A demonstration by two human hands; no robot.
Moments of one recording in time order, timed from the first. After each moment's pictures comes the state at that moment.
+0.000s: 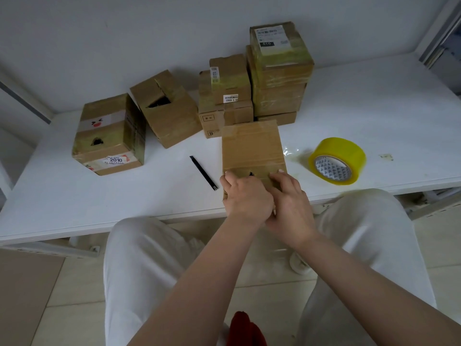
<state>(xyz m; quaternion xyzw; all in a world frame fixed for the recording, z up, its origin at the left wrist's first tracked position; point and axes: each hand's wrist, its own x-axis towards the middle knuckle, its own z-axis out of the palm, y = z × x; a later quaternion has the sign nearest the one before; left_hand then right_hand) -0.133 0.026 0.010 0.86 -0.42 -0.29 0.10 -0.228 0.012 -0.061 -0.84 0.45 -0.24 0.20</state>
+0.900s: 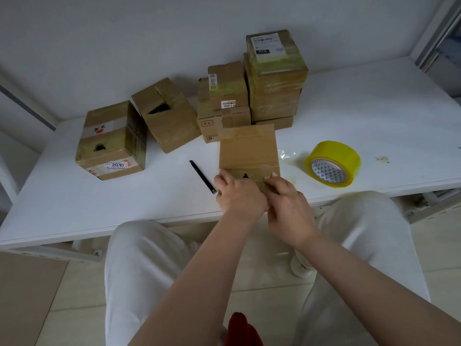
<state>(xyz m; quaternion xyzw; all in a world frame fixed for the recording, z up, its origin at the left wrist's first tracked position) -0.130 0.015 0.002 0.88 -0.42 -0.24 0.01 -0.238 0.004 -0.061 -0.86 0.41 -0.22 0.20</state>
